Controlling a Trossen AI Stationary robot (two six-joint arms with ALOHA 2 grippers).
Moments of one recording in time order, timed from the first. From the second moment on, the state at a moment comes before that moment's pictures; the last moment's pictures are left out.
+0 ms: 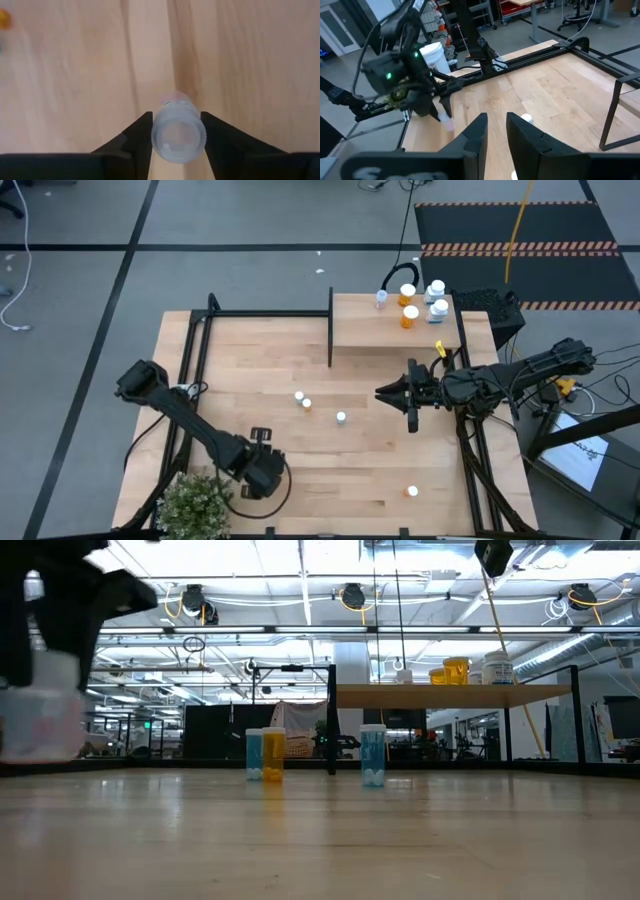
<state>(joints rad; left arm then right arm) -0.62 1.73 1.25 -0.92 -0.15 -0.49 0.31 0.88 0.73 -0.11 0.36 0.41</state>
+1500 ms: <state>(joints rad) -0.24 1.48 1.25 -0.67 -0.15 0.58 0.21 1.67 0.80 0.65 0.15 0.22</state>
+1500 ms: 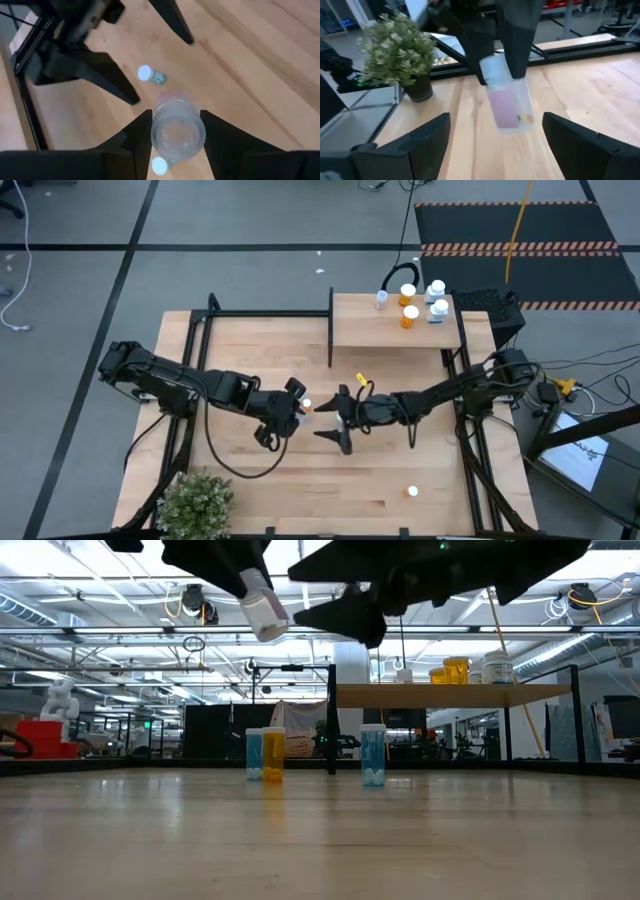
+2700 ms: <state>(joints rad) -0.23 1.48 1.25 -0.60 -0.13 0.47 0.18 1.74 0.83 0.70 0.13 0.05</state>
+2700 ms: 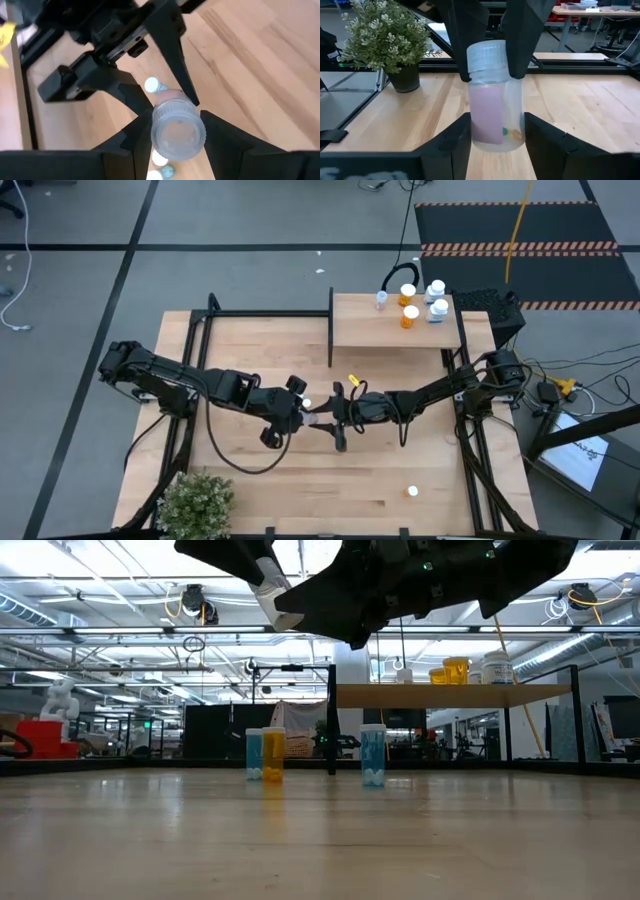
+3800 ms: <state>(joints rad) -0.27 1.48 1.25 -0.47 -0.51 -0.25 0.25 1.70 0.83 0.60 0.81 -0.14</state>
